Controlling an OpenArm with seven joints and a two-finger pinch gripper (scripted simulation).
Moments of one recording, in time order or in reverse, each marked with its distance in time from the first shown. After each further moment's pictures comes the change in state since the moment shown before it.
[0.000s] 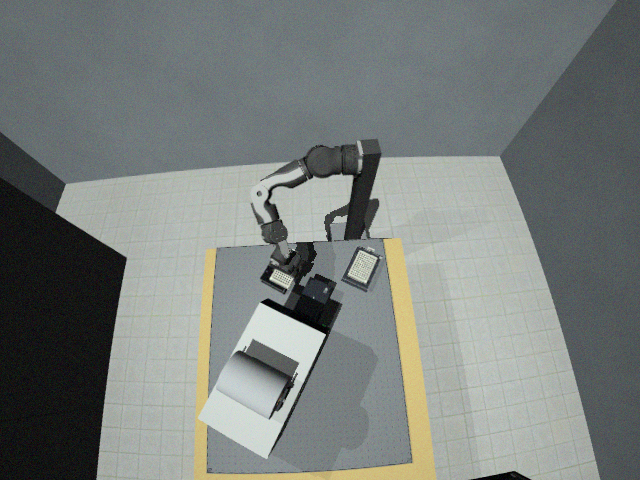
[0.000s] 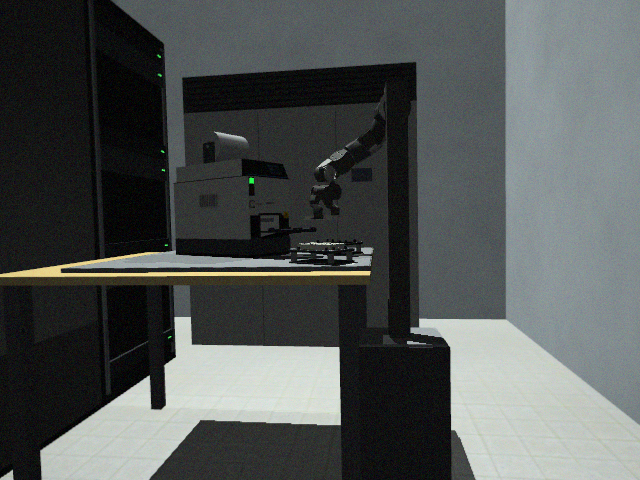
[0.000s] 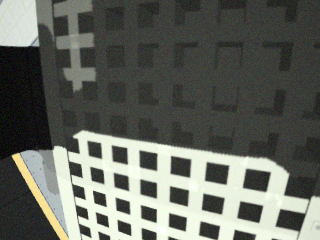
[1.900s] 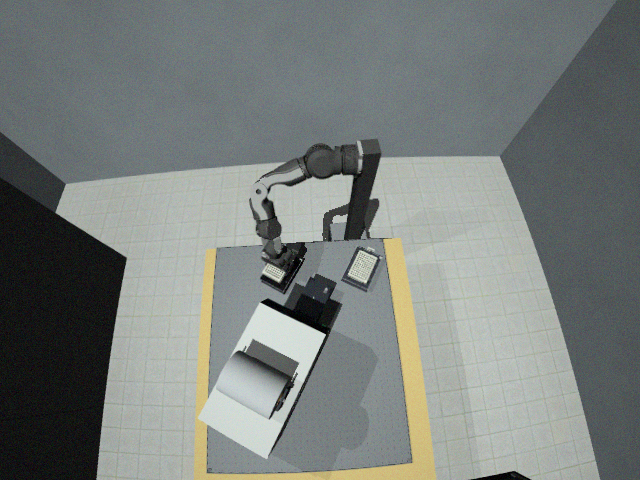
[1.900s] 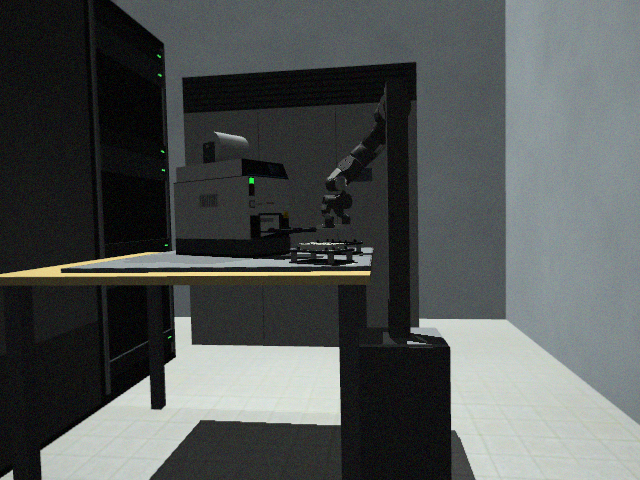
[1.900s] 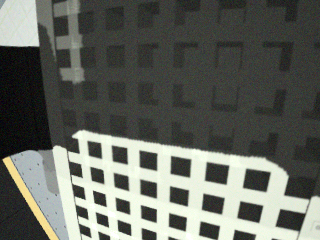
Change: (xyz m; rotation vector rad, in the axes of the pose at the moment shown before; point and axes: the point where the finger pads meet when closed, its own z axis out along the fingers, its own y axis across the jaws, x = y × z) arm 0.015 -0.050 0.034 0.003 -0.001 0.022
